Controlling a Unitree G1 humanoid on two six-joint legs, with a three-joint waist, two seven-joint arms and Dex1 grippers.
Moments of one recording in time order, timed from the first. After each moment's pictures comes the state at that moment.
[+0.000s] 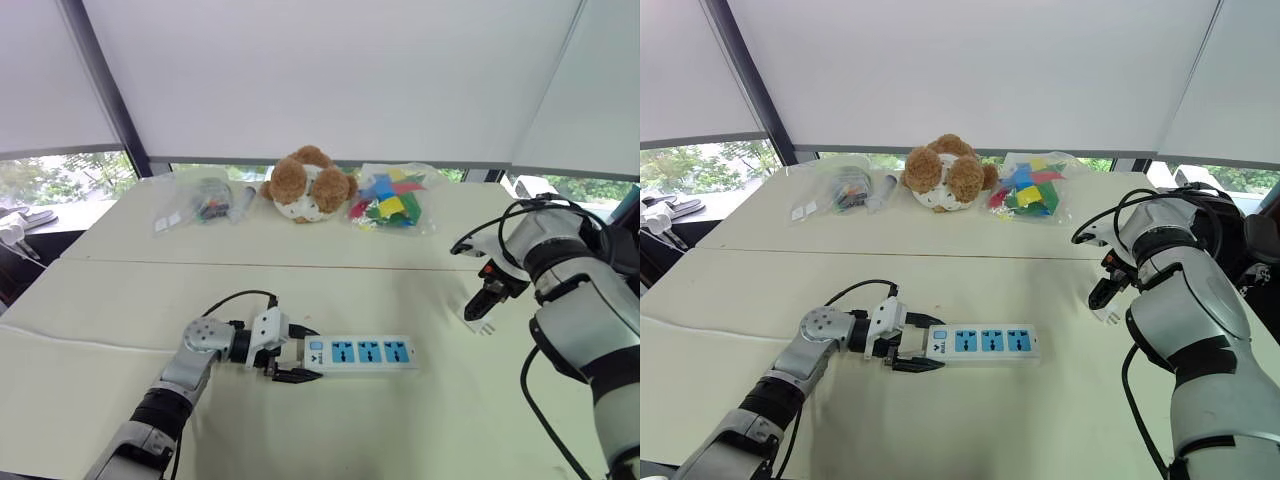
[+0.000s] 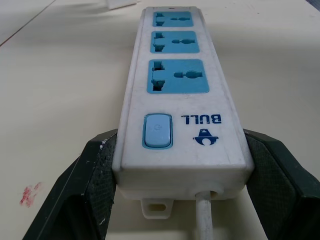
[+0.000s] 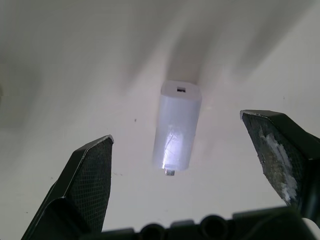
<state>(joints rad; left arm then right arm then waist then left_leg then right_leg) -0.54 0.40 -0.24 0.45 -0.17 -0.20 -1.32 -1.43 -0.69 0.70 1.34 -0.34 0.57 1.47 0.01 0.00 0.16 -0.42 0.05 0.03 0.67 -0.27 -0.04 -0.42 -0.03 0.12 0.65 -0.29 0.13</state>
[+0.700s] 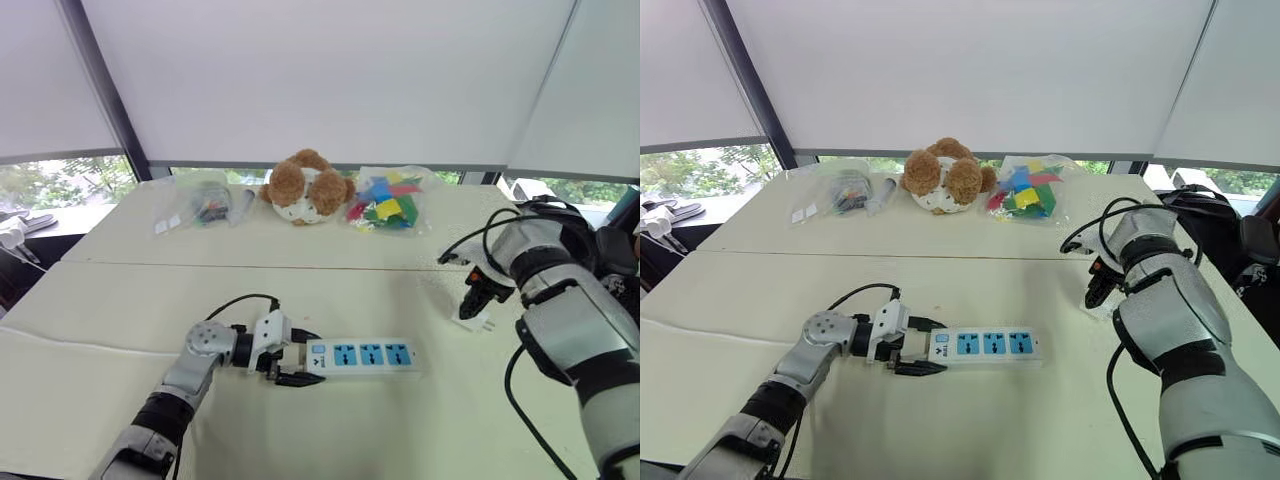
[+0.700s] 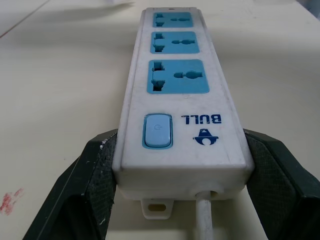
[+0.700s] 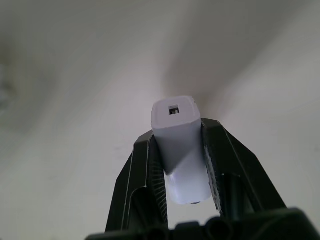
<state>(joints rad) -0.57 0.39 -0.24 0.50 -0.17 -0.17 -1.34 -1.42 -0.68 0.56 1.32 -0.39 0.43 1.55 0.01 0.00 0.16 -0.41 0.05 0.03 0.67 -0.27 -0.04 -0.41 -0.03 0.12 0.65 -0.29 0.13</state>
